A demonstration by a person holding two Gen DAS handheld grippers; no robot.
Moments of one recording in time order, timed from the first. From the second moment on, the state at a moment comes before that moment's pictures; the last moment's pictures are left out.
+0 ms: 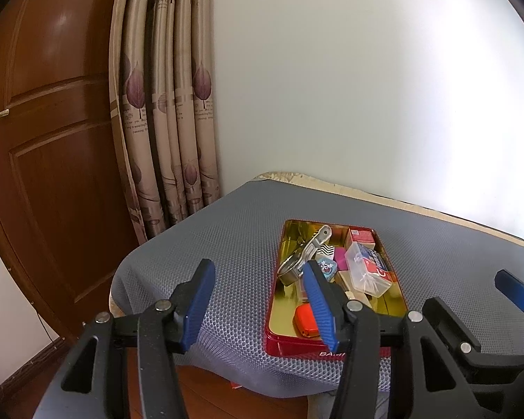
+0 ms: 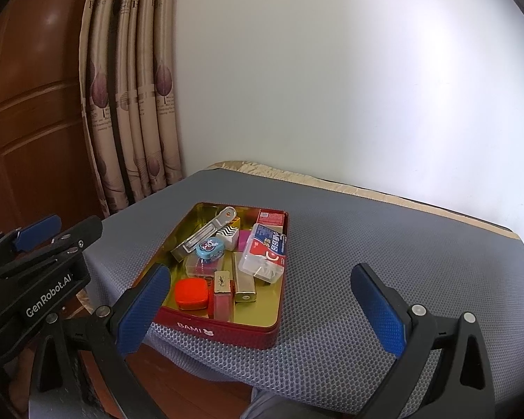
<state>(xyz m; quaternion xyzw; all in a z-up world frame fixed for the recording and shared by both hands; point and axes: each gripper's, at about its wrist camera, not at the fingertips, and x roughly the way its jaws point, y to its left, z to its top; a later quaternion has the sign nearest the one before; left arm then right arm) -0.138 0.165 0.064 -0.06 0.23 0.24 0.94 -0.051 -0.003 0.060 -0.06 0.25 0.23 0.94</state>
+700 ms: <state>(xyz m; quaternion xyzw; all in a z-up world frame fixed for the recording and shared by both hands) -0.137 0.169 0.064 -0.06 0.24 0.24 0.94 -0.052 -0.002 0.059 -0.06 0.25 0.23 0.94</state>
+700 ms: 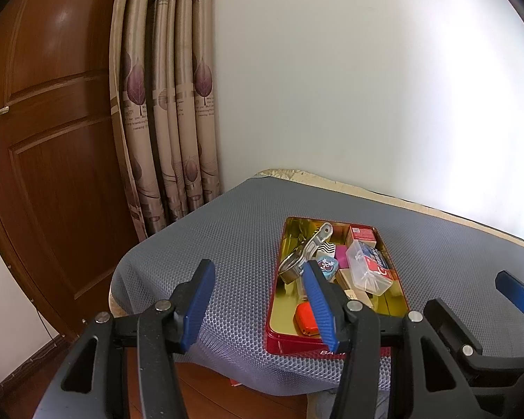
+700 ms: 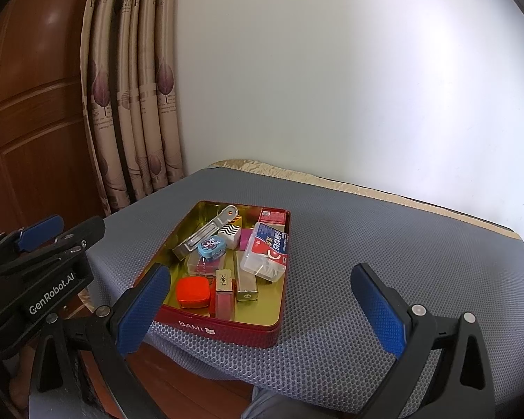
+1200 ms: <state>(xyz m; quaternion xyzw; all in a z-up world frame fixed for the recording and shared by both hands) -0.137 0.172 0.063 -0.06 0.24 0.24 0.94 -0.053 -0.003 0.059 -0.06 0.25 0.24 0.94</state>
